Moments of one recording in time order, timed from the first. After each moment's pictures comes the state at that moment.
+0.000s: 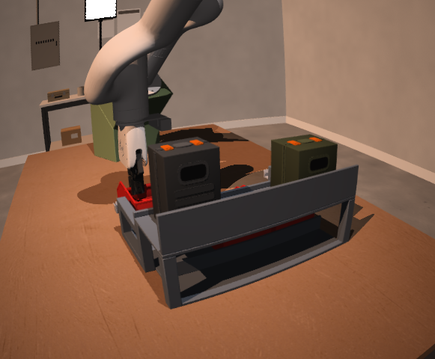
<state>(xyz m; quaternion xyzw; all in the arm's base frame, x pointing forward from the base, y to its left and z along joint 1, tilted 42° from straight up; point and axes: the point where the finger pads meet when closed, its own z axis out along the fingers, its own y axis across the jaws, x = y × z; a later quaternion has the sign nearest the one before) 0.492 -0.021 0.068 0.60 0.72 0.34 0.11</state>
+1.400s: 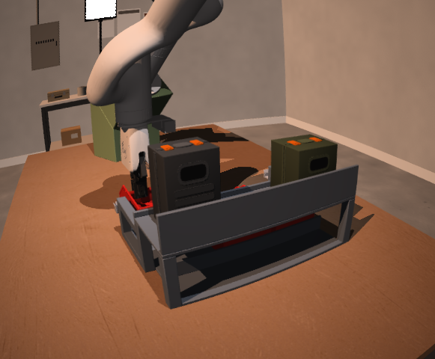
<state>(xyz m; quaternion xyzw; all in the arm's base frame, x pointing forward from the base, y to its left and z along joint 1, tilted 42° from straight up) 0.512 -0.020 0.084 0.60 0.72 0.34 0.11</state>
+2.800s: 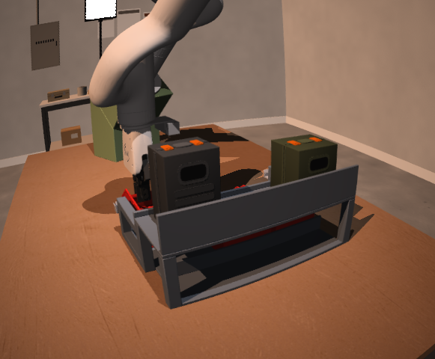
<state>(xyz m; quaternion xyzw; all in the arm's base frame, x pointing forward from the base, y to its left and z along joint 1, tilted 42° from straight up) 0.529 -0.019 0.098 0.60 0.72 0.34 0.11</state>
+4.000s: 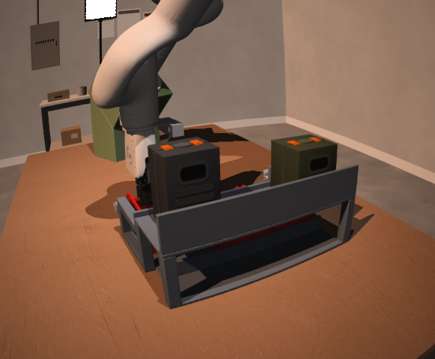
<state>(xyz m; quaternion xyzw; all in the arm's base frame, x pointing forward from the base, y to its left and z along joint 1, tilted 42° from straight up) 0.547 -0.017 0.112 0.60 0.72 0.34 0.11</state>
